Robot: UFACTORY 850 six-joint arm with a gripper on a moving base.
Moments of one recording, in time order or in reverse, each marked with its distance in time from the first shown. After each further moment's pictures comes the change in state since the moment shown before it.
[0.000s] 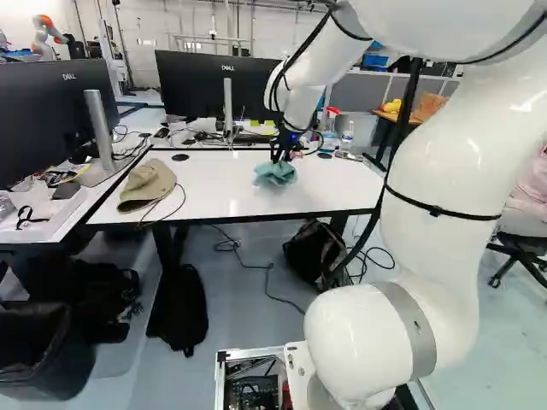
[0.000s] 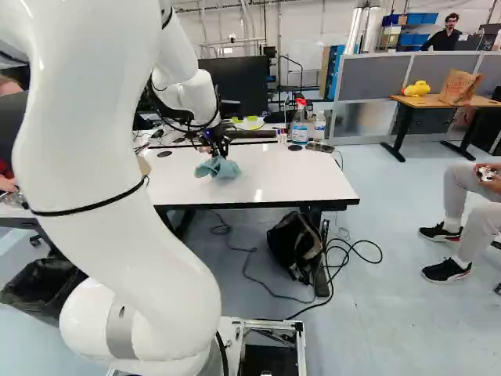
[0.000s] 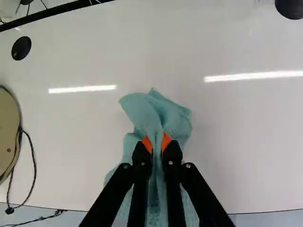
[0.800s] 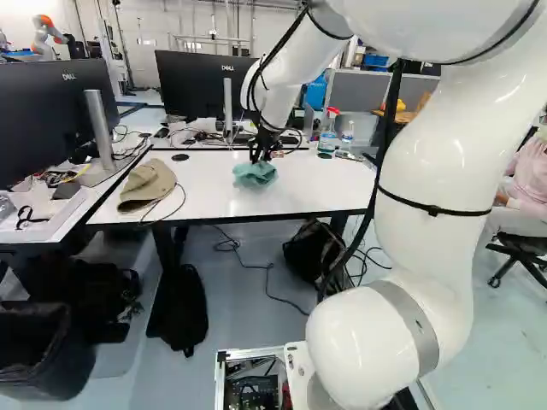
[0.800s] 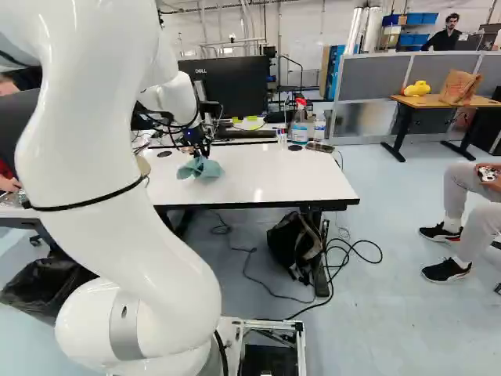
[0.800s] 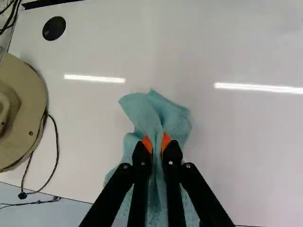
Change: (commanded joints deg) arm 7.7 -0.6 -0.7 0.0 0.0 0.0
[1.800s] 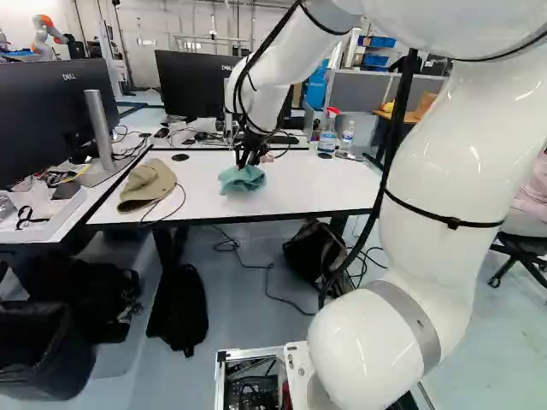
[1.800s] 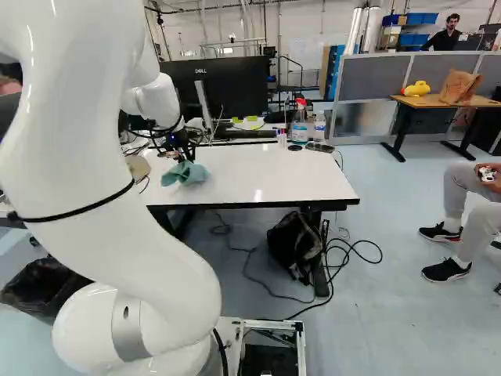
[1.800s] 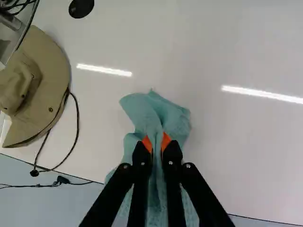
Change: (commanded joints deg) arm 4.8 3.0 3.3 0.0 0.0 0.0
